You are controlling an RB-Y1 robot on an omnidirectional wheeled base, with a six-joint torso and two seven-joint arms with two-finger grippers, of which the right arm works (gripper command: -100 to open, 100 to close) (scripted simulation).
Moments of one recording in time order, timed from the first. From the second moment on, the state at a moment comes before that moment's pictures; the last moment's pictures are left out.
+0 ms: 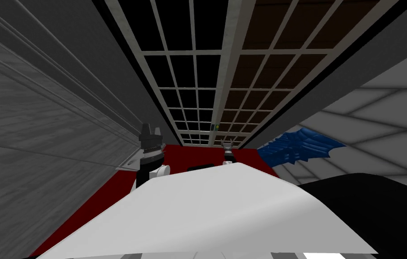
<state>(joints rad) 0.32 -0.17 0.12 -1.36 -0.51 -0.76 -0.91</state>
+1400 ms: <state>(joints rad) 0.26 -0.20 0.17 -1.06 -0.70 -0.86 -1.19</state>
